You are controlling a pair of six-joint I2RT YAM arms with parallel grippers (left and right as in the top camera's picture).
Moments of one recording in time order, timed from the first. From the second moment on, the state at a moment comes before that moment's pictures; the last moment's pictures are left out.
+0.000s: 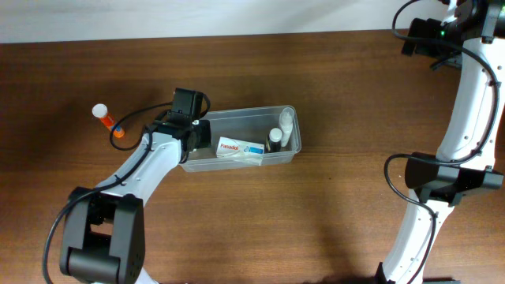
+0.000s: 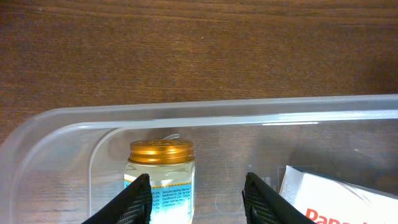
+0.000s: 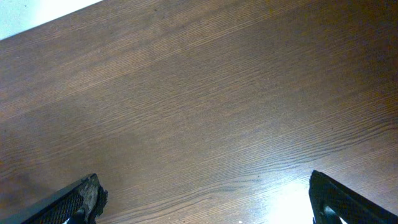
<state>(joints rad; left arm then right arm) -0.26 1.79 1.14 -0.45 -0.13 -0.26 -0.21 2.31 2.90 -1.69 0.05 0.16</state>
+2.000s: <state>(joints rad) 0.18 1.91 1.53 -0.70 -0.23 -0.24 -0.21 2.31 2.90 -1.69 0.05 0.16</state>
